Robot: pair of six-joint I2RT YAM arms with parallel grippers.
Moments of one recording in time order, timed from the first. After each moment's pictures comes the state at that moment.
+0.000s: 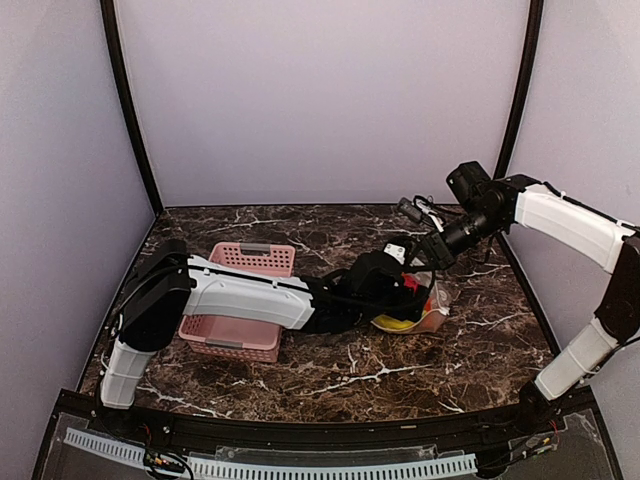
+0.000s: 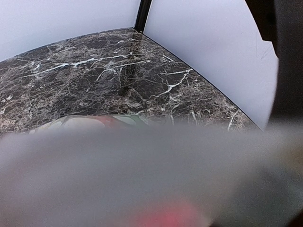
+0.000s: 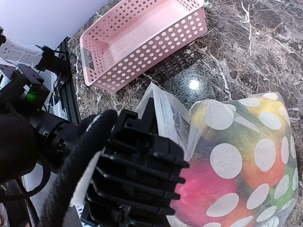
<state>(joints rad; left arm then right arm) -1.19 2.21 1.65 0.11 -0.32 -0.43 0.43 1.51 1.32 -0.95 -0.77 -0.32</state>
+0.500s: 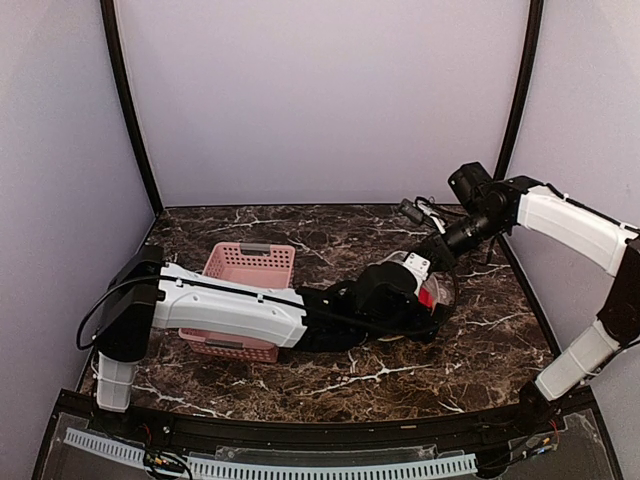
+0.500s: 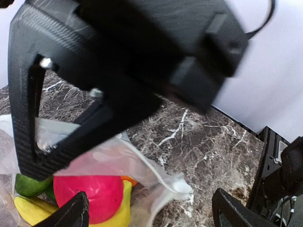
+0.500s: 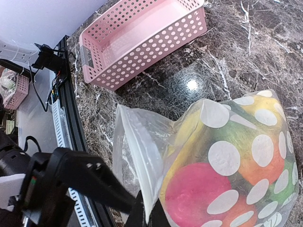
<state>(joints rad) -1.30 2.12 1.64 0.08 -0.36 -0.31 0.43 1.49 1.30 -0.95 -0.76 -0.33</state>
